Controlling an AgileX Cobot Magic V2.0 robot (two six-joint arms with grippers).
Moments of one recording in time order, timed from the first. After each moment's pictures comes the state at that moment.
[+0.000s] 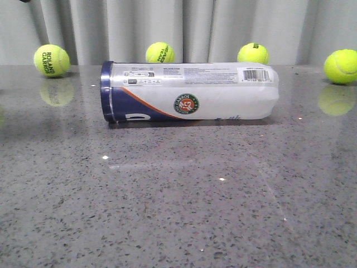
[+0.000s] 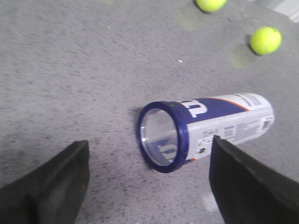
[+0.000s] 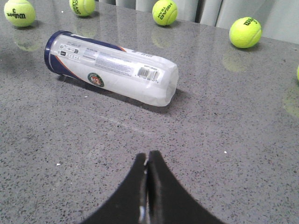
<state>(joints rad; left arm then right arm) 0.02 1.24 -0.92 -1.02 0.83 0.65 0.57 0.19 -0.40 -0.05 0.56 0.11</state>
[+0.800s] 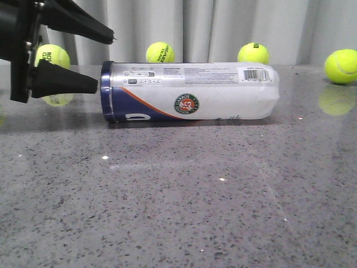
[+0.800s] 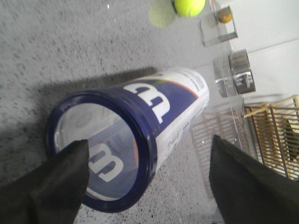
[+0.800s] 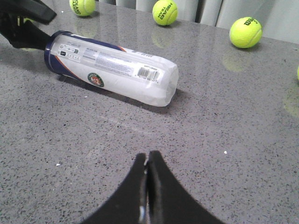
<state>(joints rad) -0.05 1.70 -0.98 -1.45 1.14 0.93 0.57 0.19 -0.40 -0.05 0.56 0.11</state>
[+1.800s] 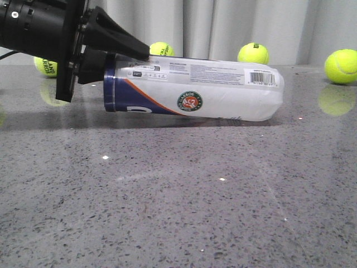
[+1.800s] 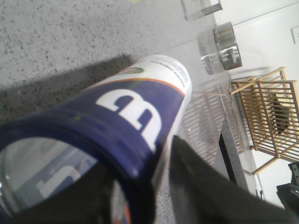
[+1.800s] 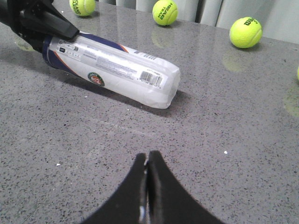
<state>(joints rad) -0.17 1.77 -1.07 -1.49 1.14 0.94 0.57 0.19 -0.40 -0.05 0.56 0.11</state>
